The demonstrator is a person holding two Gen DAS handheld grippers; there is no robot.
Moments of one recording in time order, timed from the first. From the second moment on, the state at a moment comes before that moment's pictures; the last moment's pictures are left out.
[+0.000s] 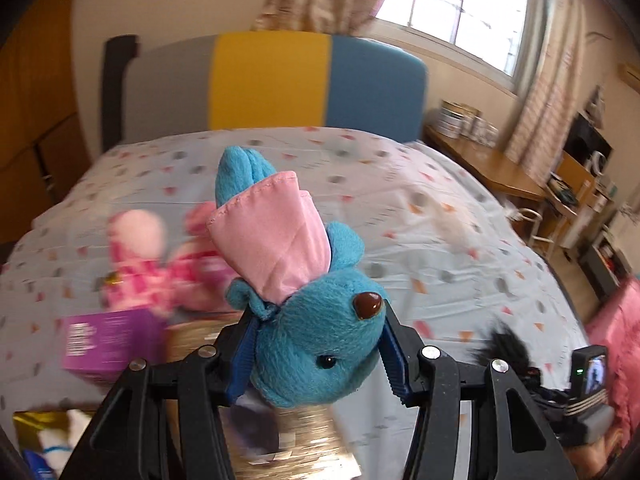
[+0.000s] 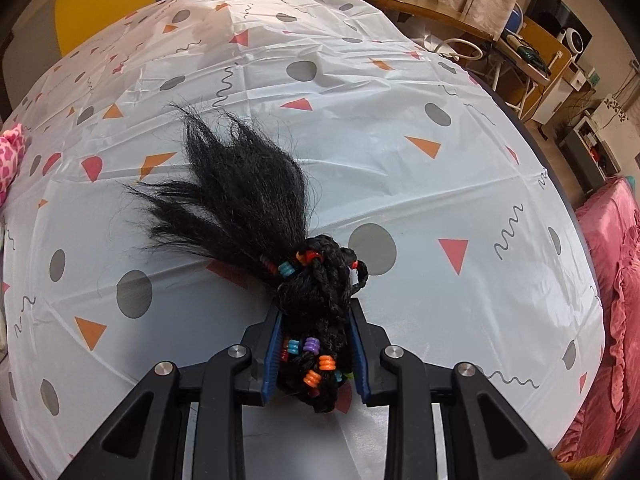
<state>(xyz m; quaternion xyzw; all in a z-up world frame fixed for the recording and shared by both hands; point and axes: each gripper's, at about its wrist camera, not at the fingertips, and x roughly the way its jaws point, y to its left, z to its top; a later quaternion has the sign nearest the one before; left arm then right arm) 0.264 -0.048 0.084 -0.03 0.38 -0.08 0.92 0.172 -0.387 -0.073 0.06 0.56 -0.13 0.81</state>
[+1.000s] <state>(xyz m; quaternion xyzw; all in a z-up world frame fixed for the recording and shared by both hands) 0.065 0.124 0.054 -0.03 0.33 0.06 0.94 0.173 -0.364 -0.074 0.01 0.56 -0.14 0.81</state>
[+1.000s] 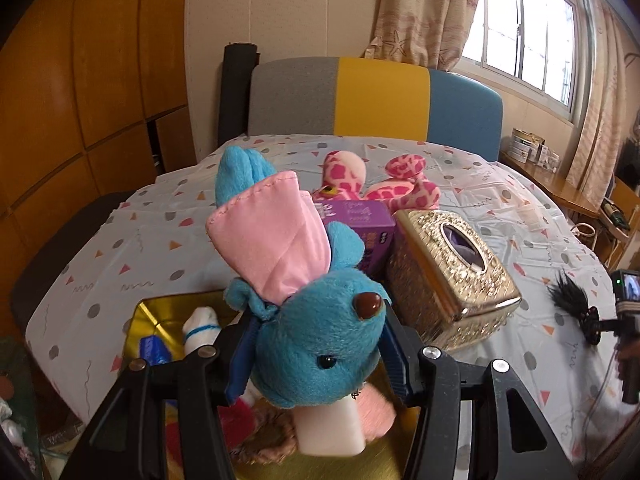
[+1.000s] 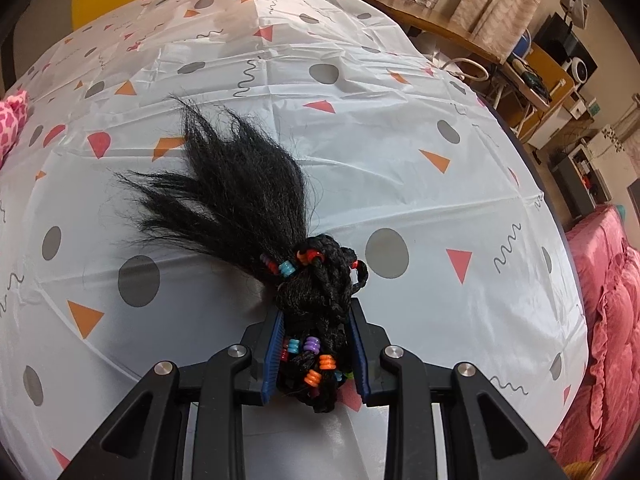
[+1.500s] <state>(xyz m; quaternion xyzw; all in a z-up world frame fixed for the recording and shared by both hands) 0.028 0.157 0.038 -0.05 0.33 0.08 0.94 0.191 -0.319 -0.053 0.24 0.55 -0.04 0.80</state>
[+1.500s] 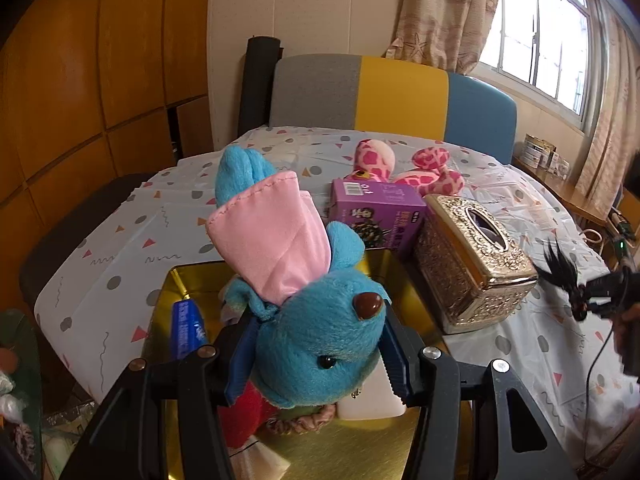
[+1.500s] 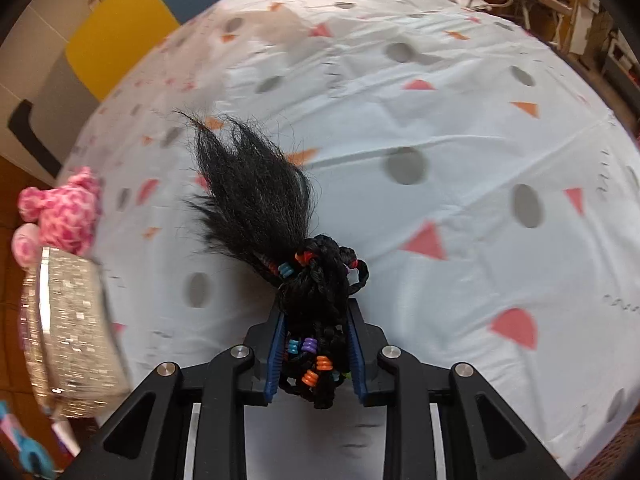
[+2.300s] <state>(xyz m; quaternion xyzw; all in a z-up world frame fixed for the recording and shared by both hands) -0.003 0.202 0.017 -0.10 0.34 0.11 0.93 0.230 -0.110 0.077 0.15 0.47 0.13 0.86</state>
